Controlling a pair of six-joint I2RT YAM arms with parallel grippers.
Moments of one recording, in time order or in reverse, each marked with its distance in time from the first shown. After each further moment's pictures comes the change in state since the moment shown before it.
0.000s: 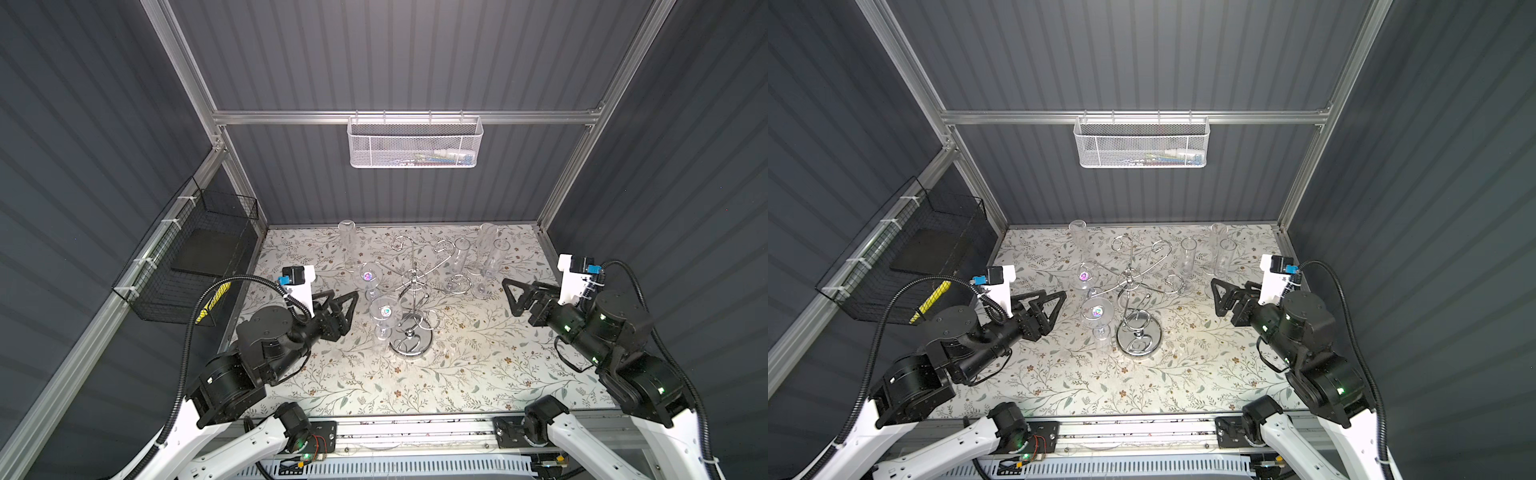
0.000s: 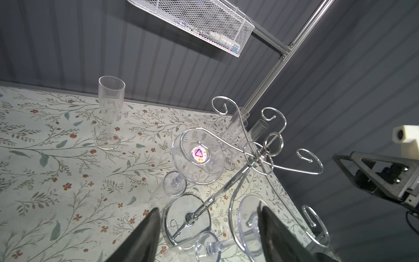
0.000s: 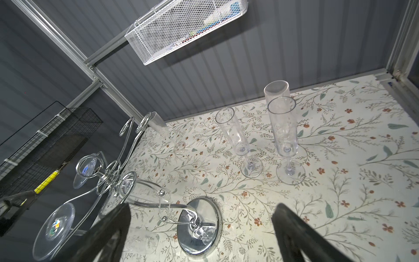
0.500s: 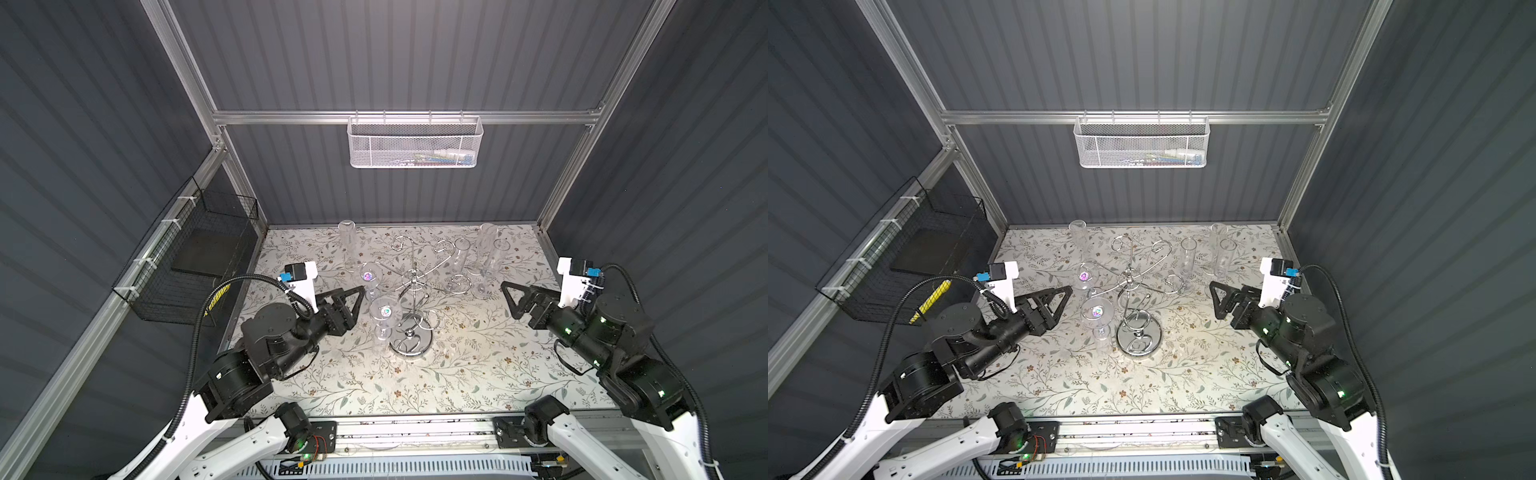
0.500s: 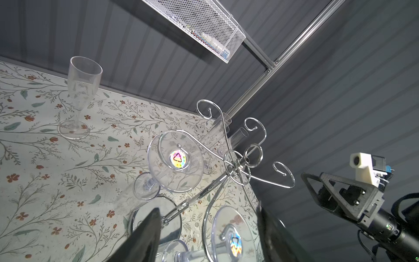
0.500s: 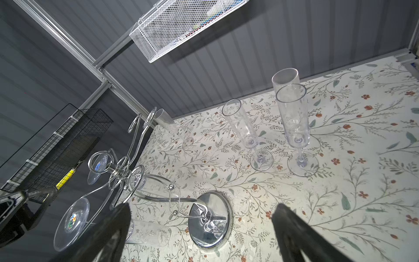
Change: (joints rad) left arm 0.000 0.031 -0.019 0.076 0.049 -0.137; right arm 0.000 -0.011 -0.016 0.000 -0.039 0.055
